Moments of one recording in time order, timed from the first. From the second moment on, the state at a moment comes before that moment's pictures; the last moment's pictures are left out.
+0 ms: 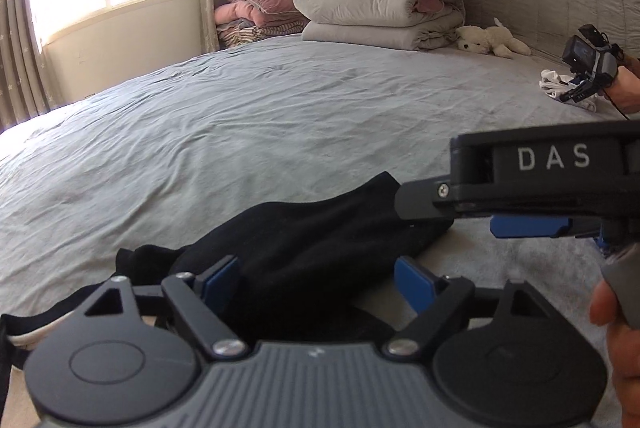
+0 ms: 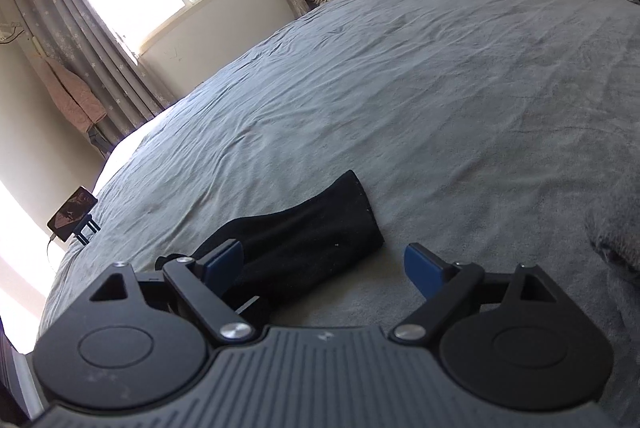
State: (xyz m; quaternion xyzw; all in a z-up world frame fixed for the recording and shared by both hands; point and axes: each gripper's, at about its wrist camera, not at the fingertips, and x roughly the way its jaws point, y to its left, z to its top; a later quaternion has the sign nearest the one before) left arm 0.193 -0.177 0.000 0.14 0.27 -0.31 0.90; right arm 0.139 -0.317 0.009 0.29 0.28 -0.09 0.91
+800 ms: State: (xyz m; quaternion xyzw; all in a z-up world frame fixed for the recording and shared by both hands) left arm 0.175 -0.010 0.026 -0.16 0.22 -0.11 0.96; right arm 0.148 -0.289 0.009 0.24 0.27 -0.05 0.93
